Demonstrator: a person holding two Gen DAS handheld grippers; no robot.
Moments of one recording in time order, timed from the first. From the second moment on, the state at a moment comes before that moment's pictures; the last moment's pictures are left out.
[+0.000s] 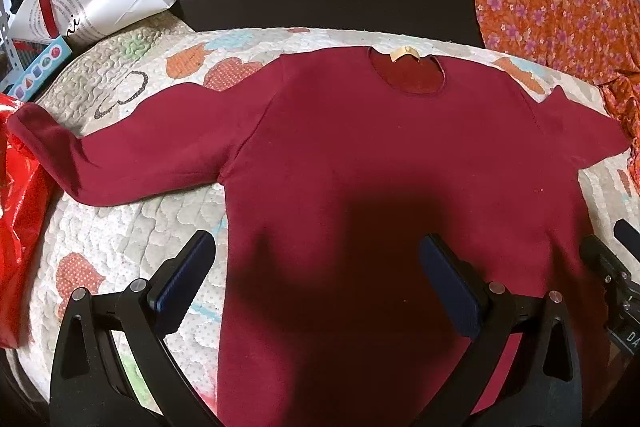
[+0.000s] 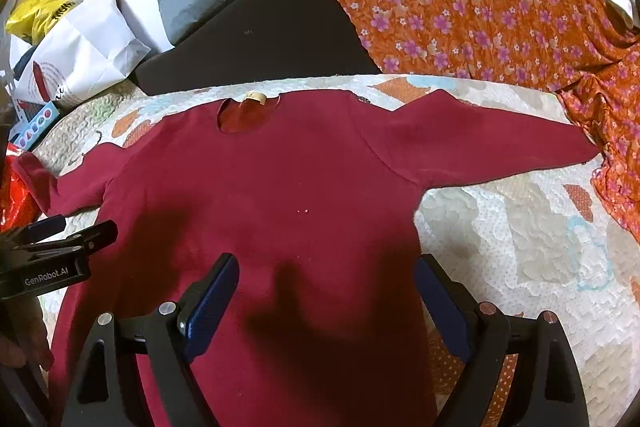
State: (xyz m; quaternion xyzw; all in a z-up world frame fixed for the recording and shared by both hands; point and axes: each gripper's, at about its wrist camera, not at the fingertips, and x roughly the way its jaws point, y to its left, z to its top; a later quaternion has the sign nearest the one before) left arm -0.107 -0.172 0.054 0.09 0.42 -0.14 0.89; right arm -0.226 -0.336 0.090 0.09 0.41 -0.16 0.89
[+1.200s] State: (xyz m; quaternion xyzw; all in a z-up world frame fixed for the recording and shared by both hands) left arm -0.097 -0.166 0.053 0.08 0.42 -0.14 0.89; right arm -0.200 -0.310 0.082 0.11 0.43 -0.17 0.88
